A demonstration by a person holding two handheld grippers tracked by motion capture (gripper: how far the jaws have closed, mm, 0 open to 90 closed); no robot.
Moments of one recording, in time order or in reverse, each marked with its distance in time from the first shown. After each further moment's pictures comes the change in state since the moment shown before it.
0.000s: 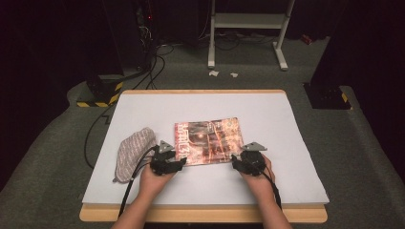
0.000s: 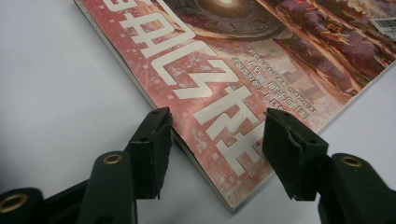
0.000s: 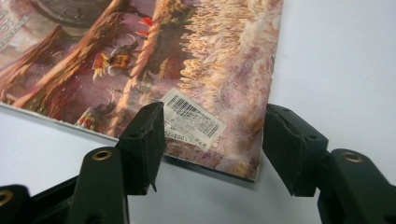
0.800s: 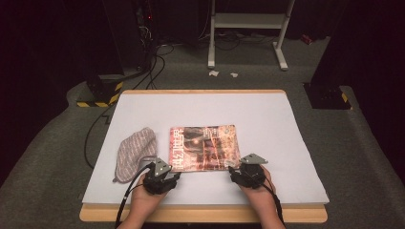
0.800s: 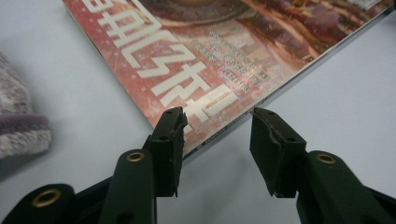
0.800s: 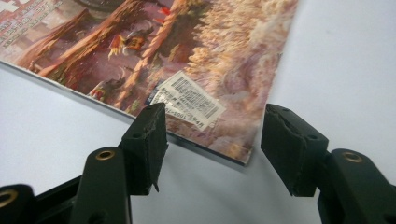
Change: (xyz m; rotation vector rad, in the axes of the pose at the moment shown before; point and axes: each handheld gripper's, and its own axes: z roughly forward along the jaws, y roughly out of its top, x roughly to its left) left arm -0.029 -0.033 -0.036 -0.014 0.053 0.126; right arm 0.017 -0.023 -0.023 -0.009 0.087 -0.032
